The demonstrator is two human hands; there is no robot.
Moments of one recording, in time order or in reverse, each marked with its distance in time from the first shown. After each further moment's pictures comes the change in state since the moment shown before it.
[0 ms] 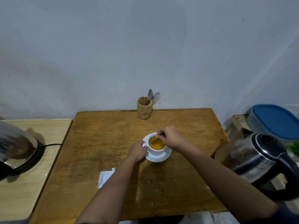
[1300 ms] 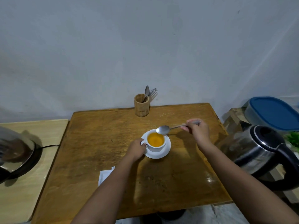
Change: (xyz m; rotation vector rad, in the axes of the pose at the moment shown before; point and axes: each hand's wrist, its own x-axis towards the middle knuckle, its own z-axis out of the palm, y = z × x) left_hand 0.002 -0.005 0.001 -0.016 0.001 0.023; right_hand -0.029 0.059 -0.033 0.947 0.567 0.321
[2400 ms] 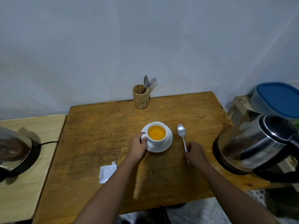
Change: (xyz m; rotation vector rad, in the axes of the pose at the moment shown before) left_hand -0.011 -0.010 0.015 -0.165 0.143 0.106; right_hand -0.015 0.118 -0.015 -0.827 -0.153 0.030
